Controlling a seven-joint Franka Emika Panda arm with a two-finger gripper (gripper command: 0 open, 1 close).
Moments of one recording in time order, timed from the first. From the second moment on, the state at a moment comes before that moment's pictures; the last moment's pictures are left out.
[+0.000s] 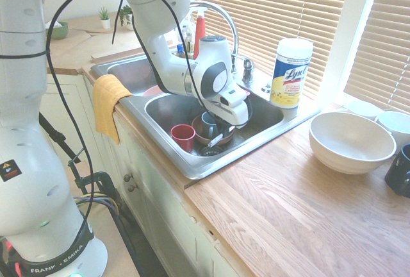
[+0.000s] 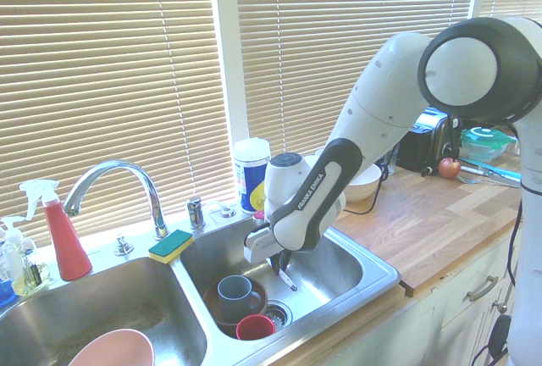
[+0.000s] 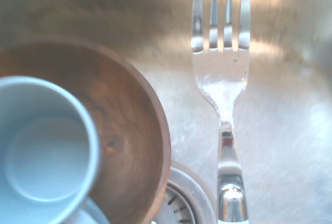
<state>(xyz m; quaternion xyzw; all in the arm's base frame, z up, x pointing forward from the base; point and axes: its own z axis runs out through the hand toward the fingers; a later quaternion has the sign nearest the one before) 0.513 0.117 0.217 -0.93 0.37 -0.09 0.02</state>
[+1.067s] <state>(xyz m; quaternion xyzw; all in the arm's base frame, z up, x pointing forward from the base) 0.512 0.122 0.147 -0.92 0.40 -0.06 0.00</state>
